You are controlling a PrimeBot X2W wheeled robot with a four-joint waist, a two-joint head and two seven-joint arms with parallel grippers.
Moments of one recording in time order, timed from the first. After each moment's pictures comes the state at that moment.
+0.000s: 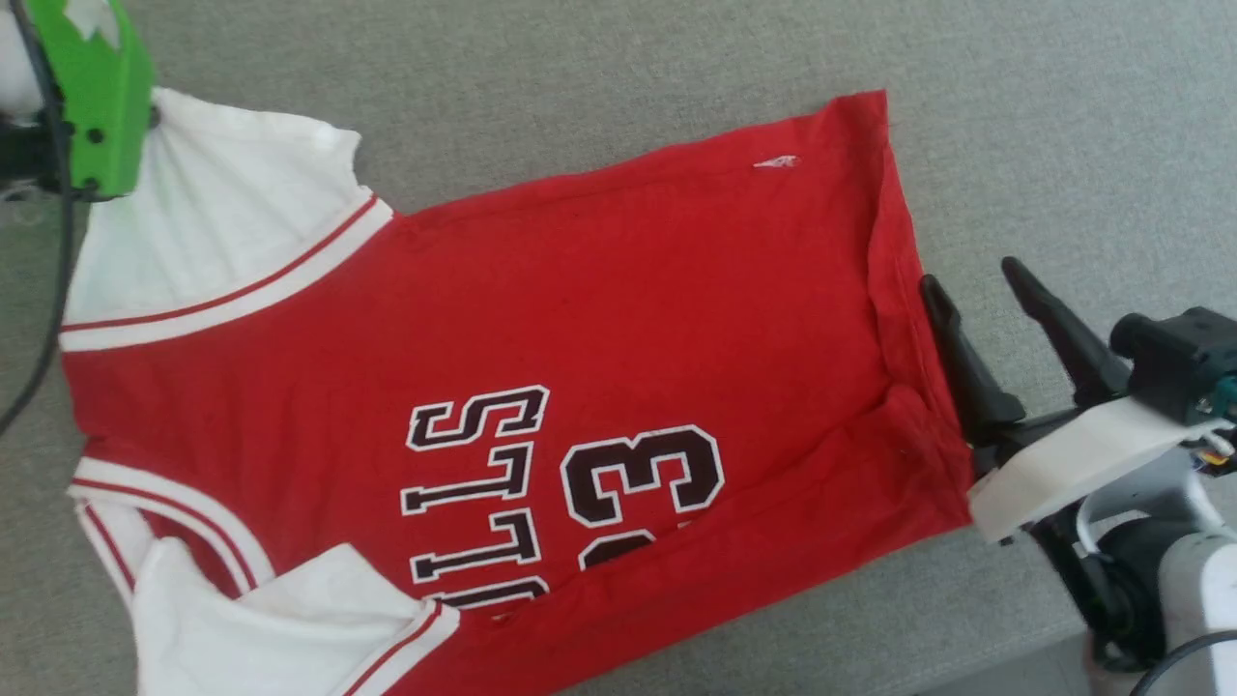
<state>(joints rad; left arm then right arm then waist) -1.25 0.80 -0.87 0.43 -0.98 -0.05 0.96 -0.16 -0.09 0.02 -0.25 0.25 0.13 0.30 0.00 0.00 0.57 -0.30</state>
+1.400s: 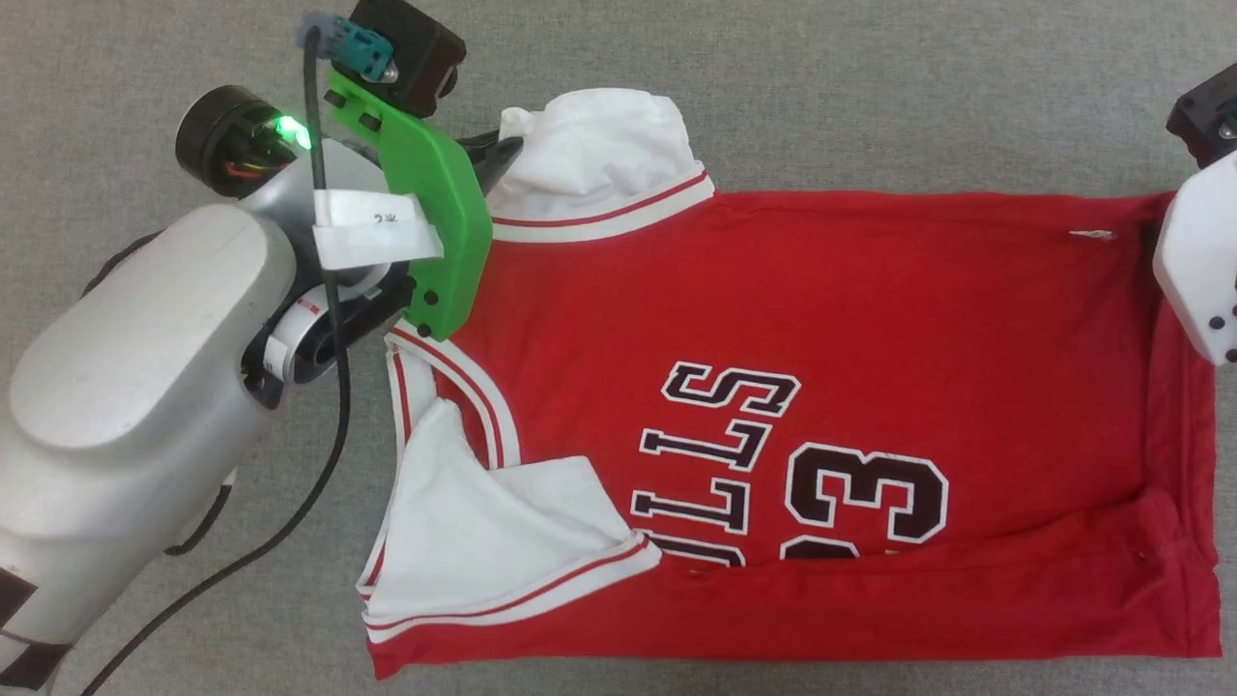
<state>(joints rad) -1.02 0.63 -0.90 0.03 -0.91 0.05 0.53 -0.76 -0.74 0.48 0.26 0.39 0.13 0.85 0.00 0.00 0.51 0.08</state>
